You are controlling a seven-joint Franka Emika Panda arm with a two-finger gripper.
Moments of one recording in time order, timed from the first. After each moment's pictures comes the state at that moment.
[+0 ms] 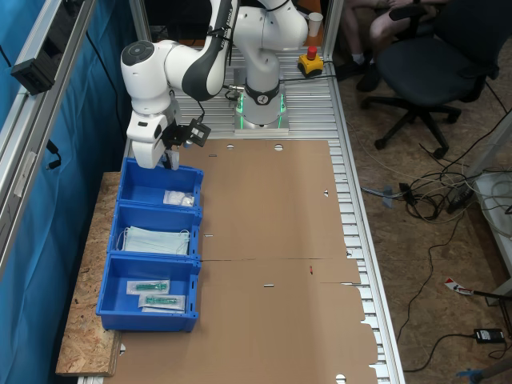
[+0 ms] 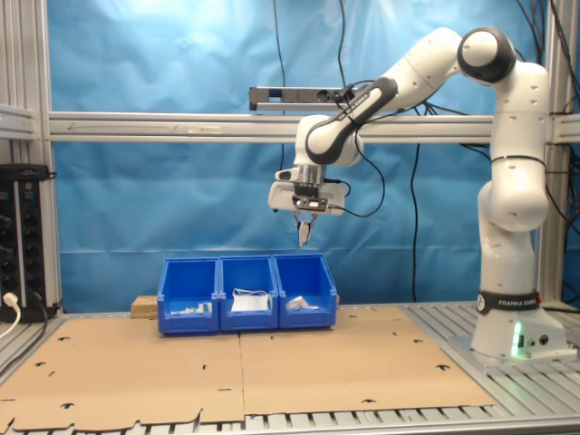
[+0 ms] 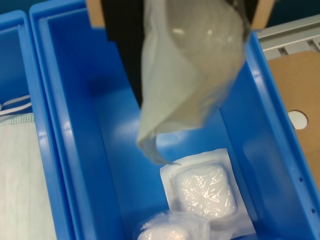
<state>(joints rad) -0.23 -0.07 -0.39 -2.36 0.08 2.35 -1.17</state>
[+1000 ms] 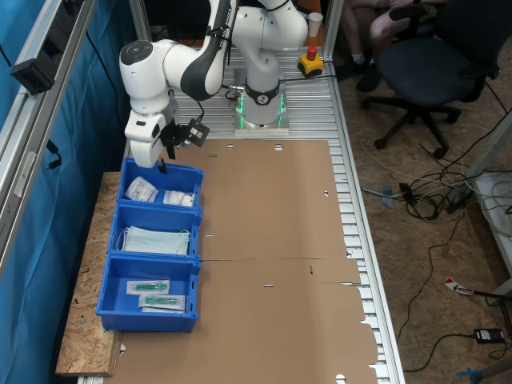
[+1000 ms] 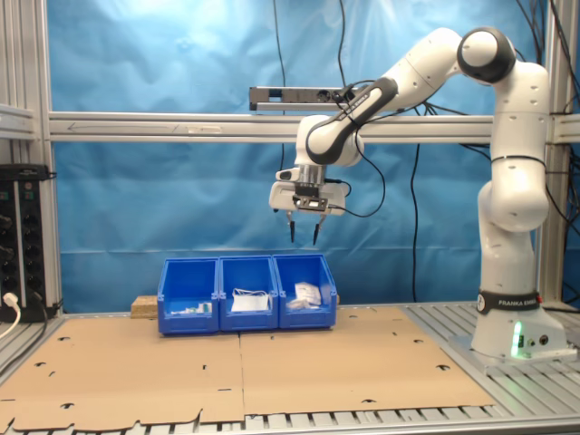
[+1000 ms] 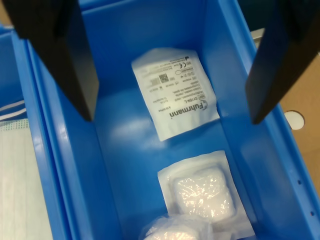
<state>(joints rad) -0.23 -0.07 -0.39 -2.36 0.08 2.35 -1.15</state>
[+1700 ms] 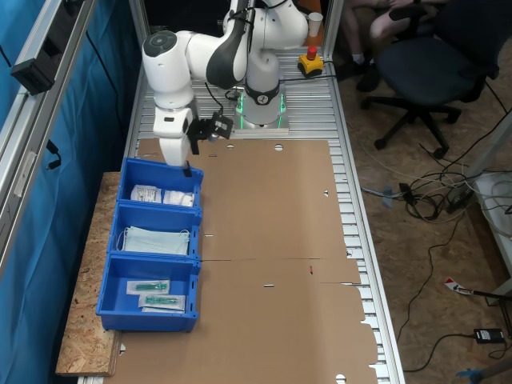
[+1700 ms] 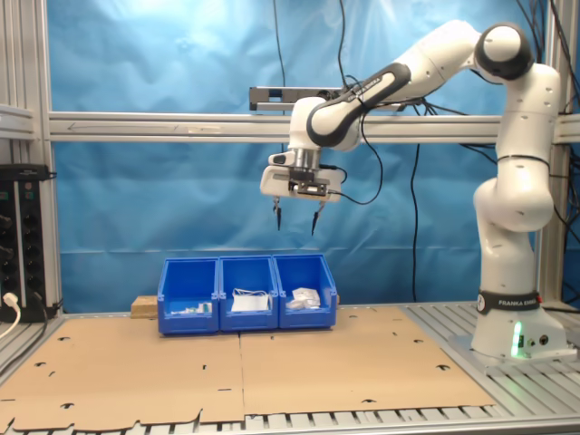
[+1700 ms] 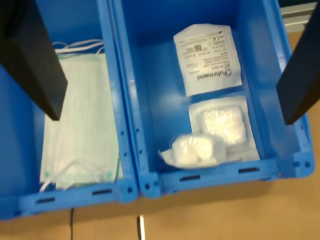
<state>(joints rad) -0.11 -0.17 -0.36 -2.36 0.08 2.27 -1.15</state>
